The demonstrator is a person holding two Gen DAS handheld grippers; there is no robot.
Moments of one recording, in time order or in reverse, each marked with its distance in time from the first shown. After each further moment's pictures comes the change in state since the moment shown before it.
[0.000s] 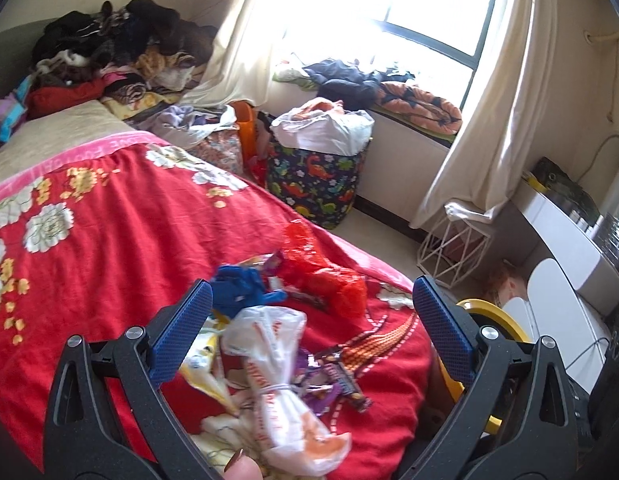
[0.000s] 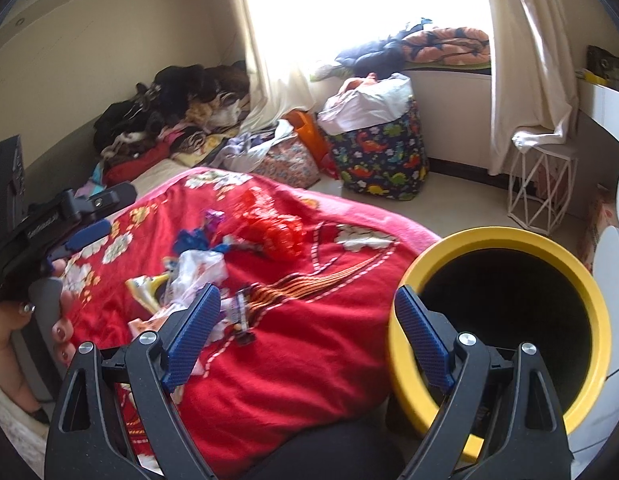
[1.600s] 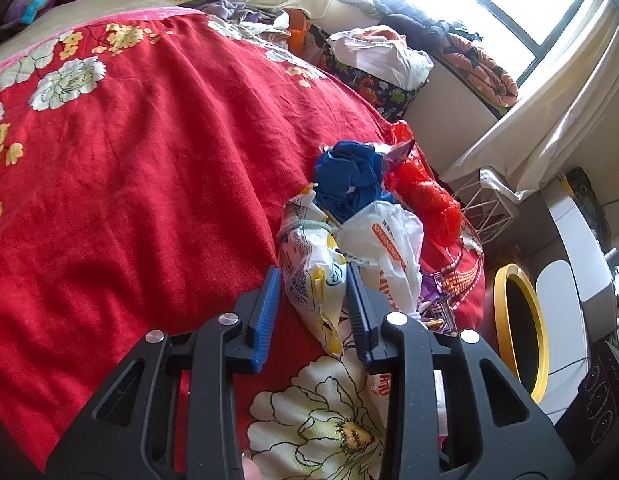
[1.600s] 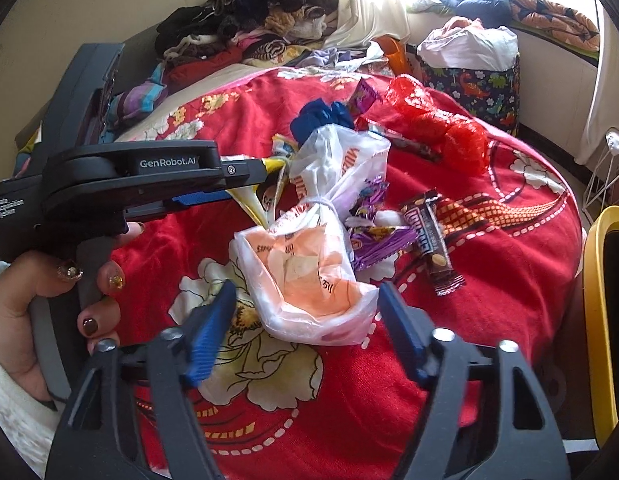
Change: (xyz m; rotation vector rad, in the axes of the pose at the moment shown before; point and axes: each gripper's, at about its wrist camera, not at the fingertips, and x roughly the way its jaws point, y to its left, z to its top) left arm 0.046 0.091 -0.053 -0.226 0.303 0.017; right arm 0.091 0.121 -0.051 -0.189 0.289 0.193
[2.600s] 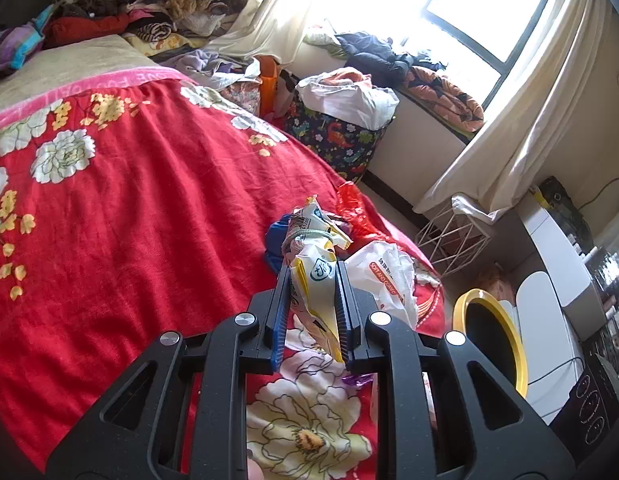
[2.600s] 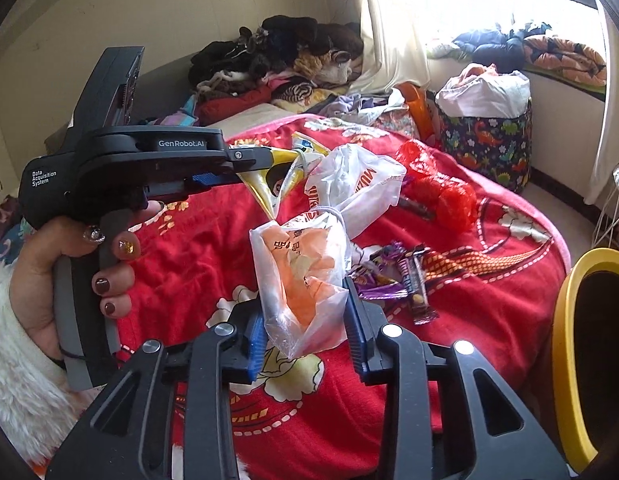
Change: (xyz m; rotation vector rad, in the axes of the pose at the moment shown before) left arm -0.057 -0.033 0.020 0.073 -0.159 -0.067; right arm -0.065 -0.001 0.001 -0.072 -0.172 0.067
